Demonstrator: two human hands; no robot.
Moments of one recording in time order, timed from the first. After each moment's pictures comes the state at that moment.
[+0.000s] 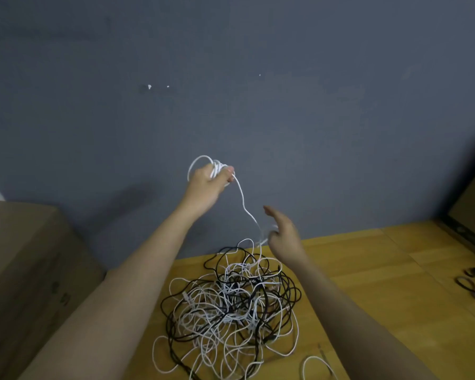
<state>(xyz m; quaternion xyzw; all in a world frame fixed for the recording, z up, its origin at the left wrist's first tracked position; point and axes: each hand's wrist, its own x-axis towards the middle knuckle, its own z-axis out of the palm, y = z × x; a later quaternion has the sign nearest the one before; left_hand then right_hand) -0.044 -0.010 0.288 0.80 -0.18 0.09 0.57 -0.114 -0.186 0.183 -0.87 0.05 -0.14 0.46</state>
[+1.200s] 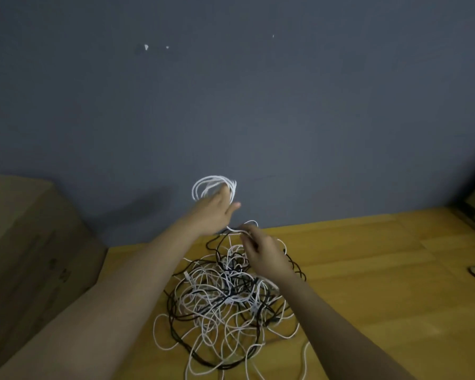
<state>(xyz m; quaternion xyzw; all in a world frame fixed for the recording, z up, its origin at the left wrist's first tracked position) -0.043 -0.005 0.207 0.95 -0.25 -0.04 0.19 -0.129 -0.142 0.127 -0.89 -0.07 -0.13 0.43</state>
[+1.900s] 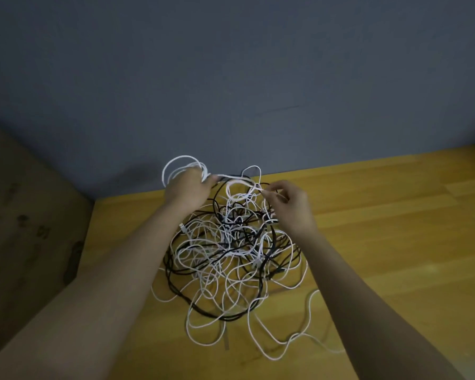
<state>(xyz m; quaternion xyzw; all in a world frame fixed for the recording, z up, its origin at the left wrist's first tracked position) -0.013 0.009 0.099 0.97 -0.09 -0.02 0.24 -0.108 -0.184 0.076 -0.80 0.14 -0.08 0.57</state>
